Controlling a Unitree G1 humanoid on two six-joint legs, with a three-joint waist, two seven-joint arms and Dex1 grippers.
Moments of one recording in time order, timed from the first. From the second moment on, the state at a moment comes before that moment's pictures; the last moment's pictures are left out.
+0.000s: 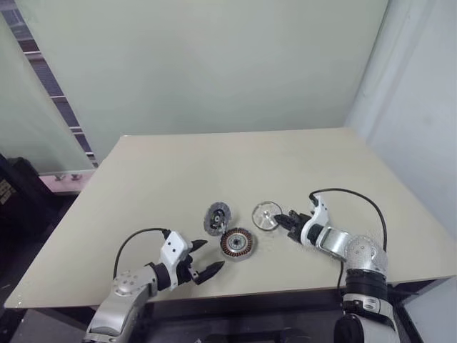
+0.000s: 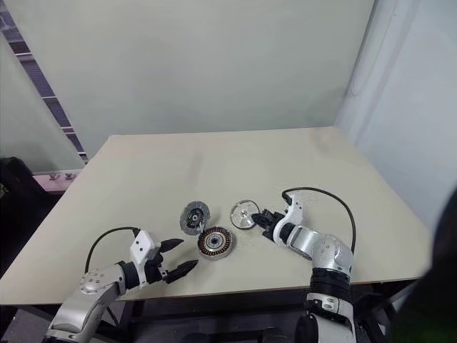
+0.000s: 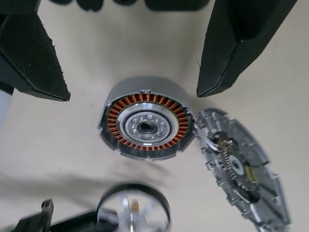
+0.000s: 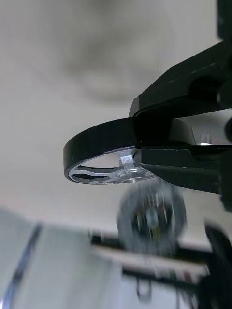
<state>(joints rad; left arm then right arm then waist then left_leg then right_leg) 0.08 0.49 -0.05 -0.07 -0.29 0.23 -0.82 -0.46 0.06 -0.43 0.15 0.67 1.18 0.19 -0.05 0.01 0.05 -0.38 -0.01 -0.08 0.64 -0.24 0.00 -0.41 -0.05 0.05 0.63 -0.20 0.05</state>
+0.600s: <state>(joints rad) 0.09 0.50 -0.02 -0.07 -0.29 0.23 -0.82 -0.38 0.15 -0.27 0.00 0.74 1.29 0.09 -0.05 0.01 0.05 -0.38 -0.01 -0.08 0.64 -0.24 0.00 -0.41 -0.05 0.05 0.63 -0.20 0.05</state>
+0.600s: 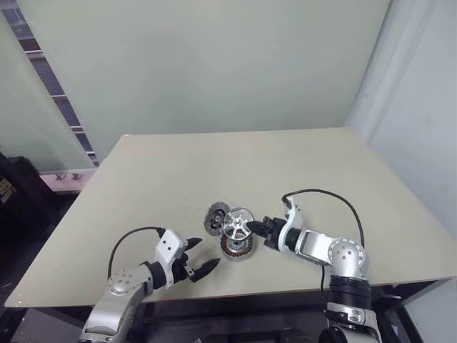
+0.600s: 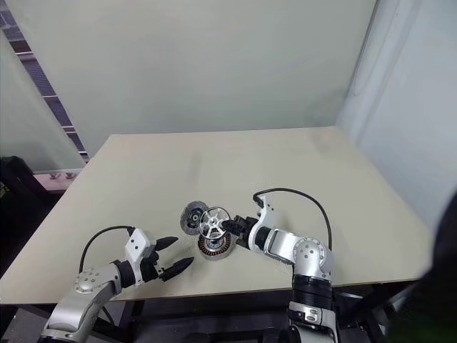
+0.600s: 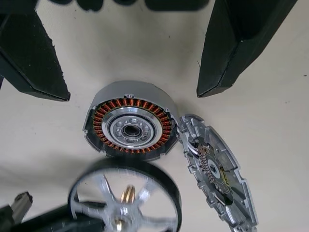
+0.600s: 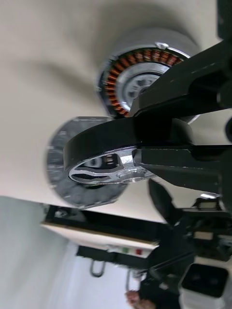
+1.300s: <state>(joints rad) 0.11 0.50 -0.02 -0.09 -0.29 0.26 -0.81 -0.37 0.16 -0.17 0.07 0.70 1.19 0.08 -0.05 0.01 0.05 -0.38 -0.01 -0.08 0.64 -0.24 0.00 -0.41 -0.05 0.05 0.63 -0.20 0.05</state>
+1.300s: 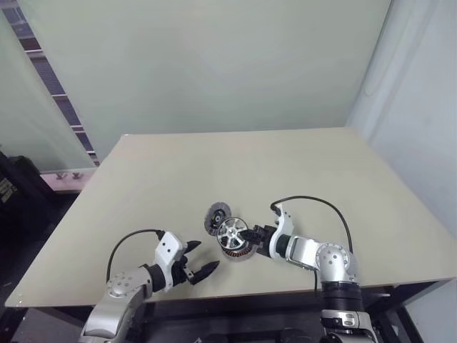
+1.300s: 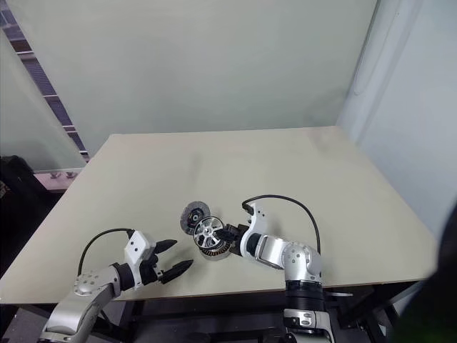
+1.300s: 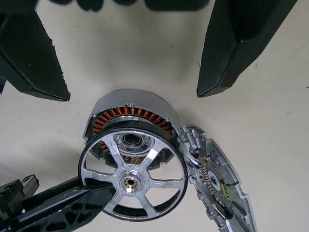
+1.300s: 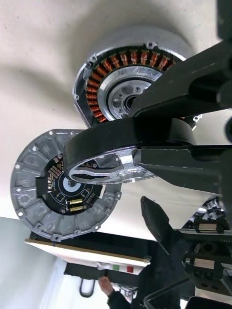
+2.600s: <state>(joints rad) 0.09 0.50 -0.02 -0.09 -0.29 0.26 -0.81 -0.35 0.14 -0.13 0.10 0.67 1.14 0.10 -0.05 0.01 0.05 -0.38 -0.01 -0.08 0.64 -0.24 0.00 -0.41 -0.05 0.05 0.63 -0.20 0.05</state>
